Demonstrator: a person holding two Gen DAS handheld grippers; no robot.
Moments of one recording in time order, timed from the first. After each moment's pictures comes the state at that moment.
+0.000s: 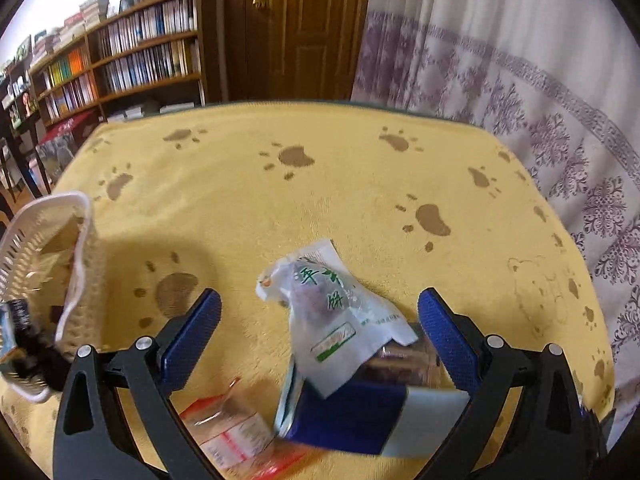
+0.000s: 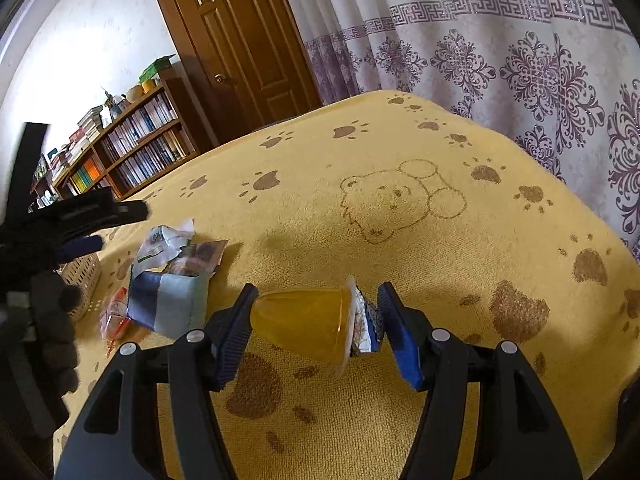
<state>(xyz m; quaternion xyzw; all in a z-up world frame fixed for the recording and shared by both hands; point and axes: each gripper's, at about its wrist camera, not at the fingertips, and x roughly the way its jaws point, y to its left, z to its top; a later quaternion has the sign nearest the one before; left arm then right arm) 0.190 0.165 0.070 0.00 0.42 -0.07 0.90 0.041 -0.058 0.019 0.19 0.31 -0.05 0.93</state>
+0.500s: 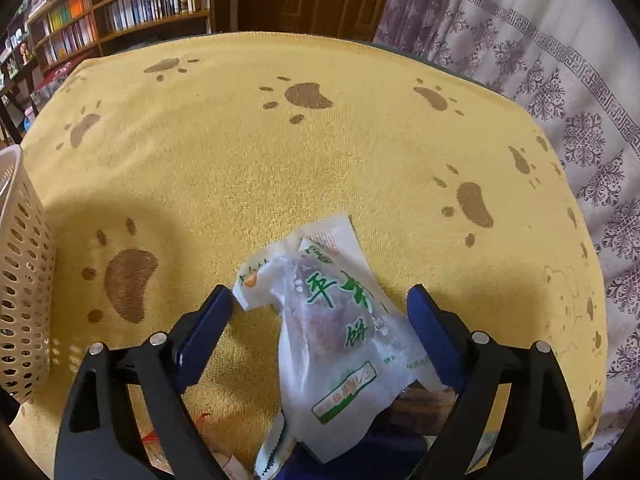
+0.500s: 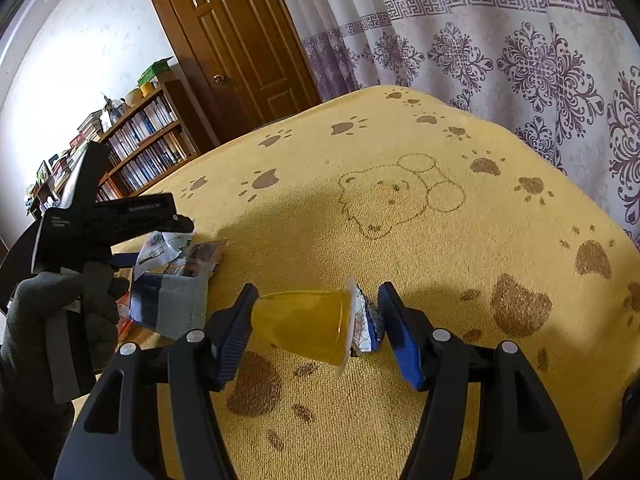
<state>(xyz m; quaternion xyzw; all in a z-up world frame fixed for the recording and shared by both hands) 0.236 0.164 0.029 -0.04 0.50 -0.05 0.86 0.040 -0.061 0.017 0.20 0.31 -0.05 0.93</state>
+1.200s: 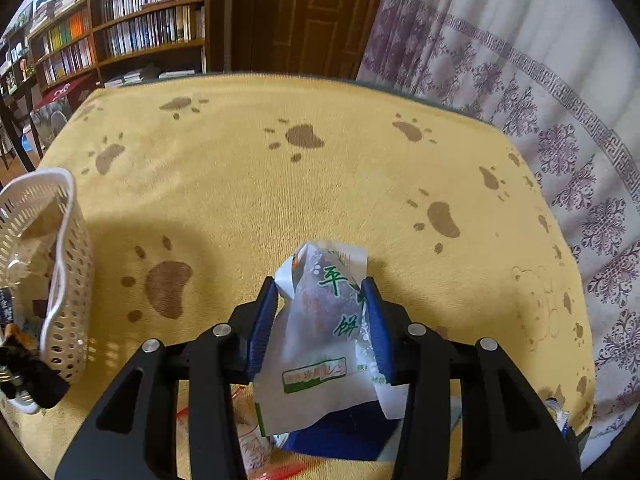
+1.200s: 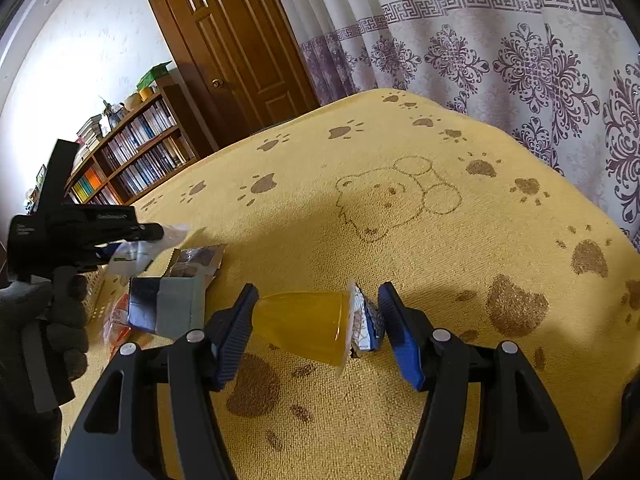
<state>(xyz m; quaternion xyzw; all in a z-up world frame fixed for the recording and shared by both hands) 0.205 0.177 0.072 -0.04 0.46 -0.08 0.89 0.038 -0.064 0.018 0.20 0.31 -0.06 0.93</state>
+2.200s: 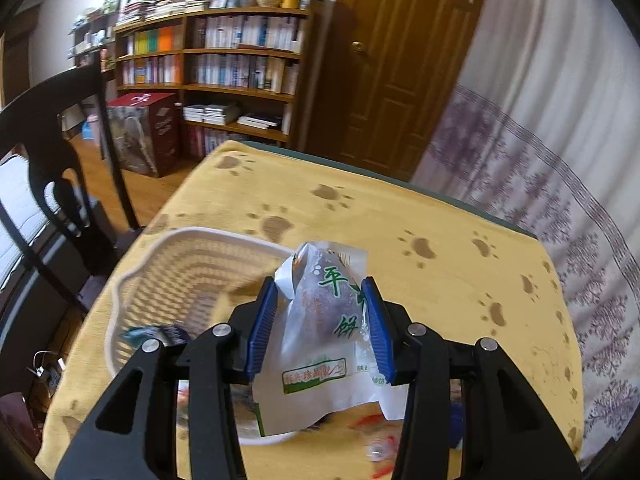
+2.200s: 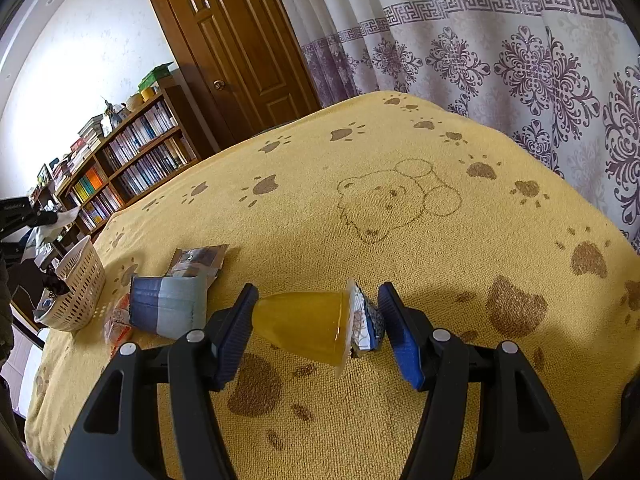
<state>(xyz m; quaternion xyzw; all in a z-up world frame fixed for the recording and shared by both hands) 0.167 0.336 0.157 -0.11 0.36 0.04 0.93 0.037 -0.065 0.019 0.20 0.31 -0.05 0.93</state>
